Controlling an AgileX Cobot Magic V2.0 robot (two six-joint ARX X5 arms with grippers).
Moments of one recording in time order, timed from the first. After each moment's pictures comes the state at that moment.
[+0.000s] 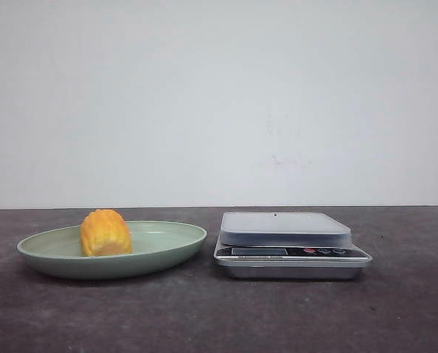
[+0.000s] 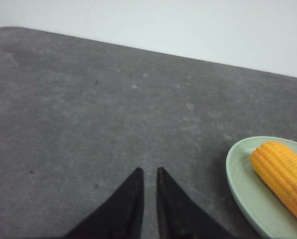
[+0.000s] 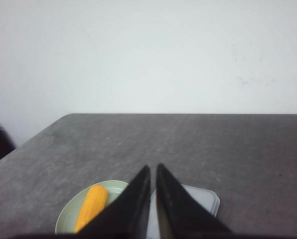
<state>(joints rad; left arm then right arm) -0.06 0.01 0.03 -0.18 -0.10 -0.17 0.54 0.37 0.88 -0.57 0.03 0.29</state>
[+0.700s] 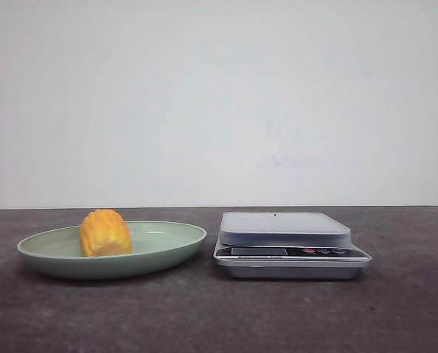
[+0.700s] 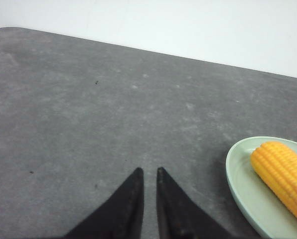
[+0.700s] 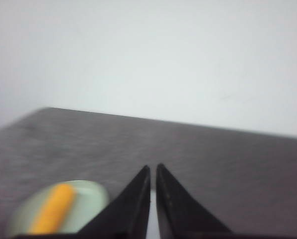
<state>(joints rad) -0.06 0.01 0.03 -0.18 -0.10 -0.17 0.49 0.36 0.88 -0.56 0.06 0.09</state>
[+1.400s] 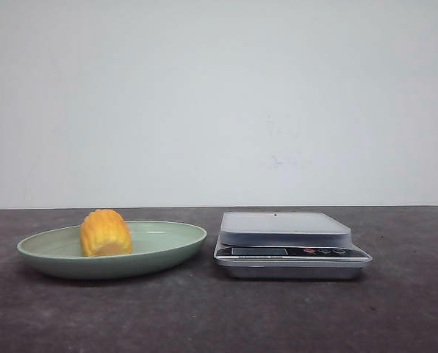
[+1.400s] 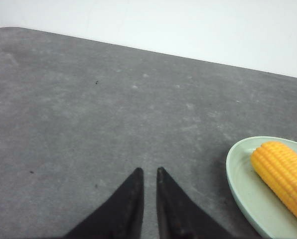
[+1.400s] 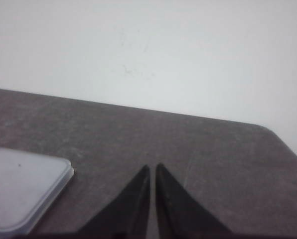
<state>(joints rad) -0.06 0.01 0.03 -0.18 -0.10 -0.17 0.13 0.01 0.07 -0.02 0.02 -0.07</state>
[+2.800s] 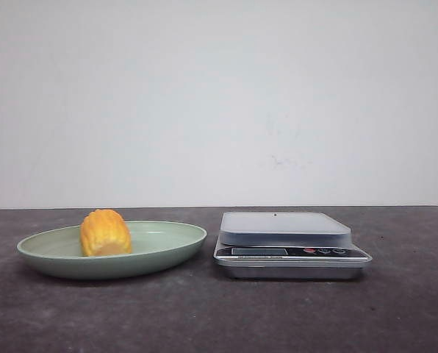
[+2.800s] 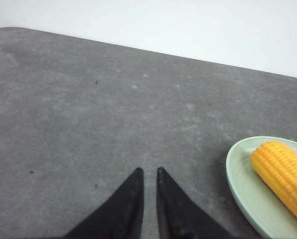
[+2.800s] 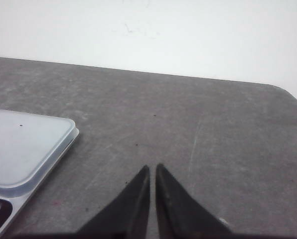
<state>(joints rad) -0.06 0.01 0.03 -0.18 -0.10 -0.17 0.12 0.01 0.02 -0.09 0.02 -0.02</state>
